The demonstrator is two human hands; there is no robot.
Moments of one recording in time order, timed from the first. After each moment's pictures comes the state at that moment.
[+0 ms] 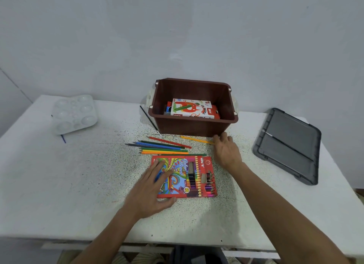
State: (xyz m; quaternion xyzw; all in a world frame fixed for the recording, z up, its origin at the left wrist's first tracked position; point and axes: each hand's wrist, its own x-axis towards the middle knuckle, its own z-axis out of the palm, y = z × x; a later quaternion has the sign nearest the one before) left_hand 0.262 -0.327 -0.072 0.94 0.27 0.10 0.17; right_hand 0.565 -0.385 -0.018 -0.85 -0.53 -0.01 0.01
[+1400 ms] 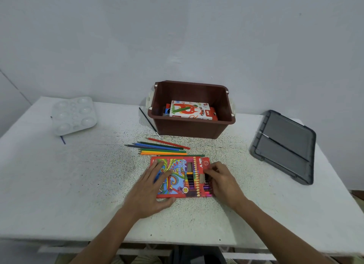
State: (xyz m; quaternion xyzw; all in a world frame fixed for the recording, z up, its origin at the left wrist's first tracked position) left_hand 0.262 -0.328 -0.072 0.94 0.28 0.10 0.16; right_hand 0.516 -0.469 -0.041 -0.73 -0.63 0.06 0.24
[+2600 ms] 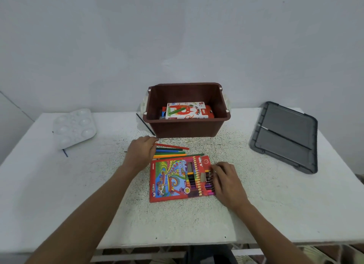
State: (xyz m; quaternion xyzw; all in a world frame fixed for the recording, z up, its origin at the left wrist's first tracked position) left_hand 0.314 -0.217 -0.022 0.92 0.34 0.17 0.09; right_hand 0.512 -0.482 -0.070 -0.77 -0.57 -0.03 0.30
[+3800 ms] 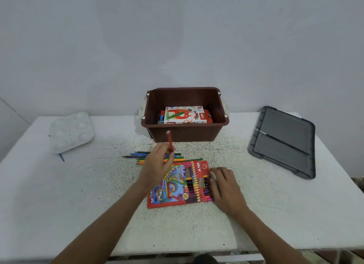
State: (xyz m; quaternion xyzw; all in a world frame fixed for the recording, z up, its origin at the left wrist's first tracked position) left_hand 0.342 -0.281 -0.010 0.88 0.25 0.30 0.28; right_hand 0.511 -0.484 -0.069 -0.76 -0.57 -0.03 0.31
